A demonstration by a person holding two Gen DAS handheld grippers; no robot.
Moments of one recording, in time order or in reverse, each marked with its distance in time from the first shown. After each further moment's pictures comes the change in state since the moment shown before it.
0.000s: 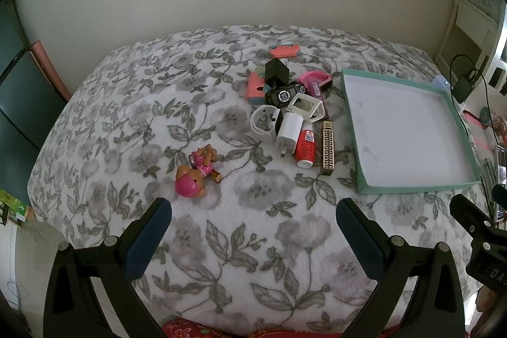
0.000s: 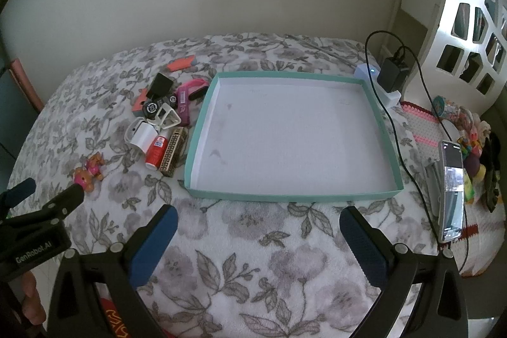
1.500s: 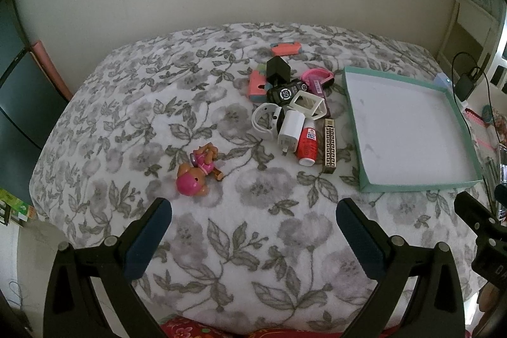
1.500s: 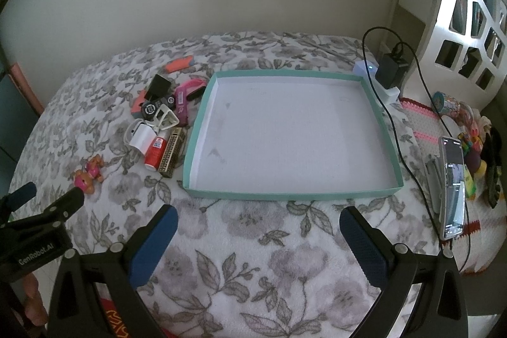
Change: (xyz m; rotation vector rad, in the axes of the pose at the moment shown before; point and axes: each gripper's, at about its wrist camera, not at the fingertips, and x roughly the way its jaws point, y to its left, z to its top) left arm 0.007 0.005 0.002 -0.006 0.016 0.003; right arm 0.001 -0.004 0.000 0.016 0.003 0.006
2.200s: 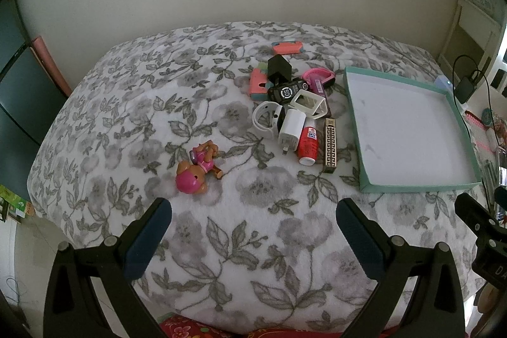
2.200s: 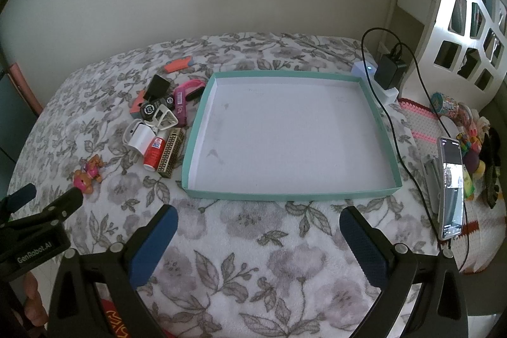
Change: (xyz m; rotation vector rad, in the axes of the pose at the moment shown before) left arm 0.000 0.001 0.000 -0.009 0.004 -0.002; right arm -0.001 0.000 0.000 -0.002 -0.002 -0.005
